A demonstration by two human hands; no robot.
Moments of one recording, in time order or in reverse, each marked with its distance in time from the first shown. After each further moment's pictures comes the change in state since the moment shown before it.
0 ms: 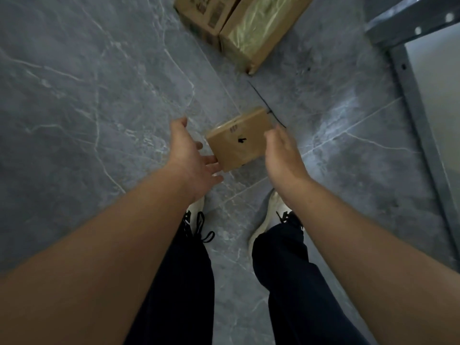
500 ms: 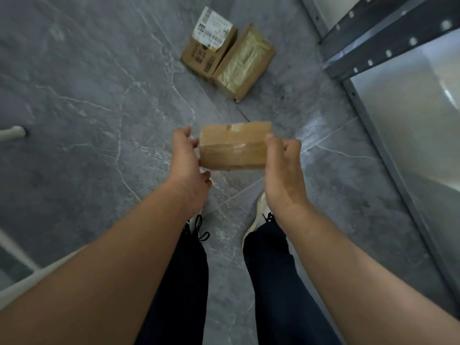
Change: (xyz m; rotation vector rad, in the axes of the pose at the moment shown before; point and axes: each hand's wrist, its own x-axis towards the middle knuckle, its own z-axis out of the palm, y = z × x) left_hand -0.113 -0.012 0.017 0.132 0.021 0.260; right_hand -0.107 -0.031 -0.046 0.178 0.161 -0.114
